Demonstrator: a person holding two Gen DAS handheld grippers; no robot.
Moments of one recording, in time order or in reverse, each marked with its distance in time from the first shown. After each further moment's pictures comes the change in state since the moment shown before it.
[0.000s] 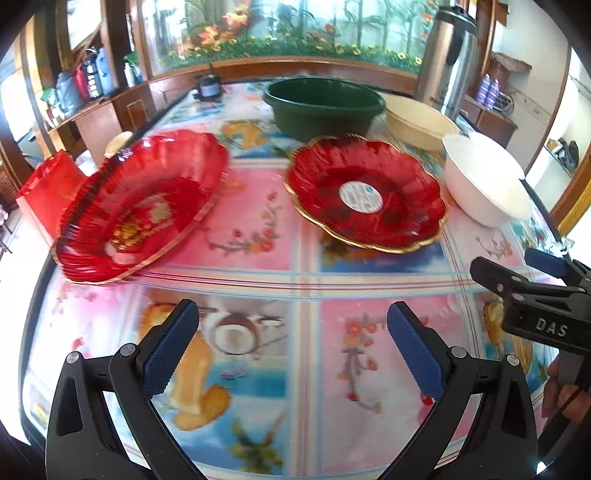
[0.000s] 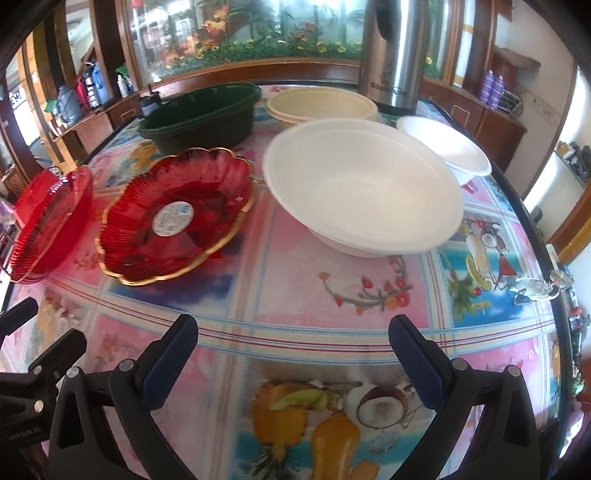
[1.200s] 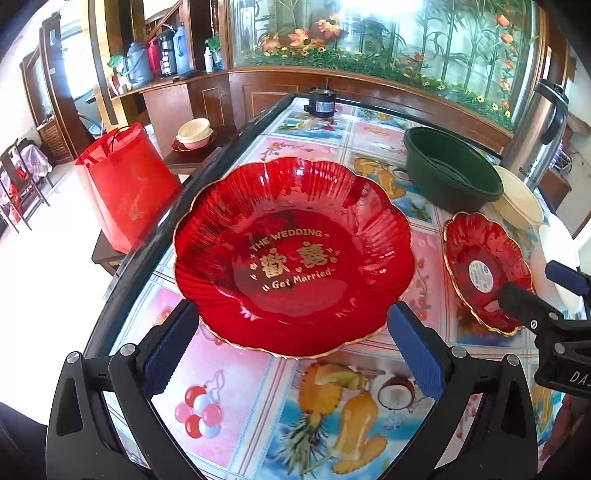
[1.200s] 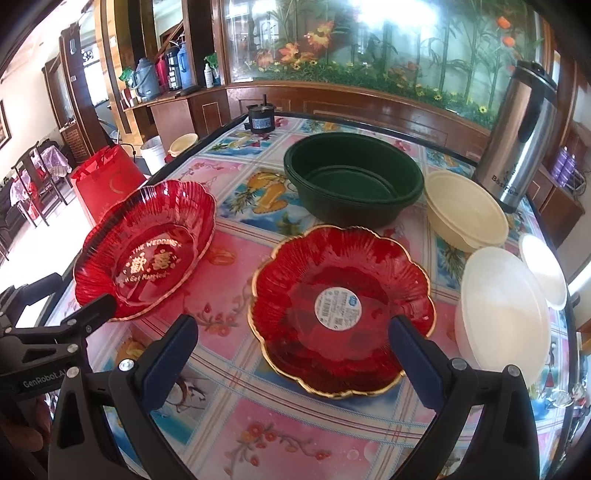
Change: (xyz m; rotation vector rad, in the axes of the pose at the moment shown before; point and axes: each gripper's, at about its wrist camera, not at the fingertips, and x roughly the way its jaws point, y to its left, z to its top) left arm -0.008 0.127 0.037 -0.195 -0.025 0.156; right arm -0.004 0.124 0.063 -0.232 -0.063 0.169
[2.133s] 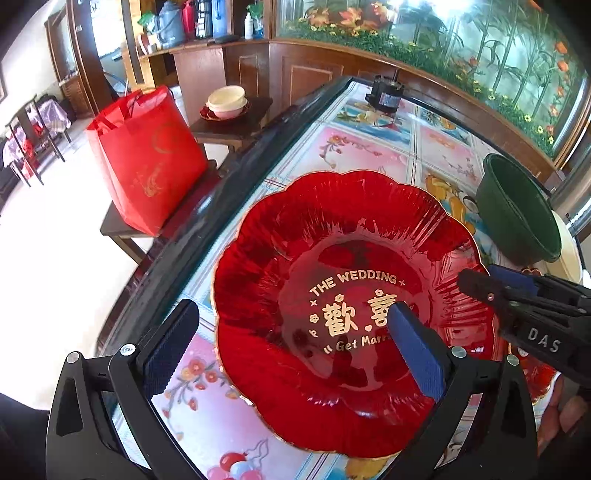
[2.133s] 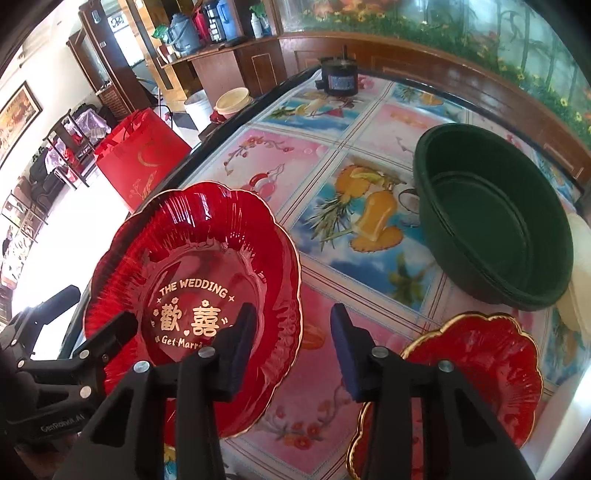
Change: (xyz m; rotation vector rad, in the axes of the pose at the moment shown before) left arm 0.059 0.048 0.046 -0.151 0.125 0.053; right arm 0.103 0.056 0.076 -0.084 0.225 0.208
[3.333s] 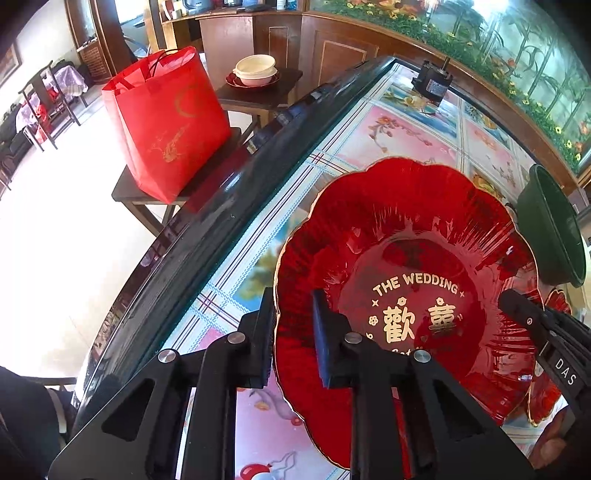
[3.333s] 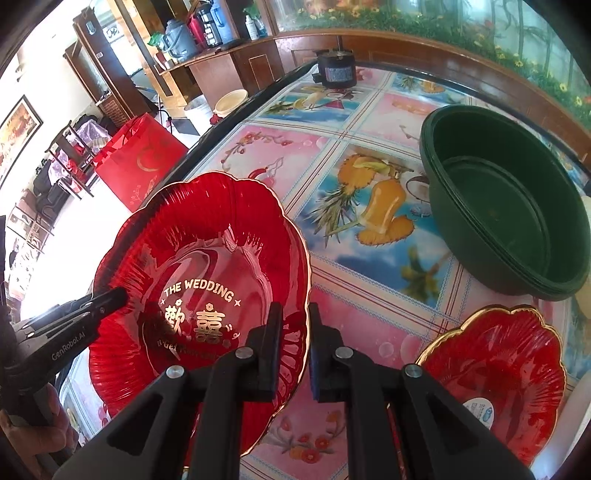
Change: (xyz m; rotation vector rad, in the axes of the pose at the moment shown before) left arm 0.024 0.028 0.009 -0.092 0.099 0.056; right arm 0.006 -0.006 -0.006 0.041 -0.018 0.028
